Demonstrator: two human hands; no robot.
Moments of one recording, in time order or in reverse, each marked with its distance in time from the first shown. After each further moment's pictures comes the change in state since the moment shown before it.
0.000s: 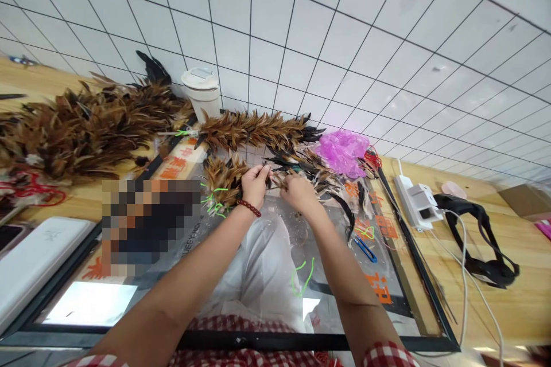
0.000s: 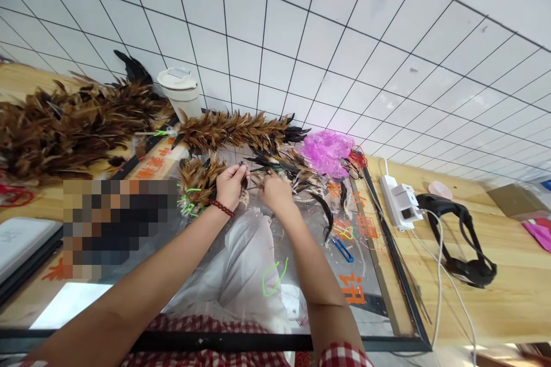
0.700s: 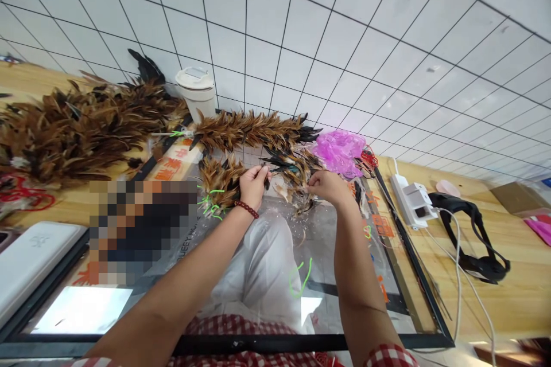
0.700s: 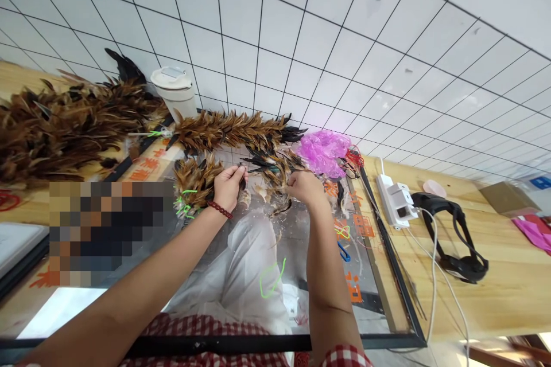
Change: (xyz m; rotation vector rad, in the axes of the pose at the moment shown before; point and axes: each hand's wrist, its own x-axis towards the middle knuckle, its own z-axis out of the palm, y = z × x) left_hand 0.000 0.000 0.000 0.084 -0.010 -0.018; right_hand -0.014 0.069 -0.046 0.212 -0.070 0.166
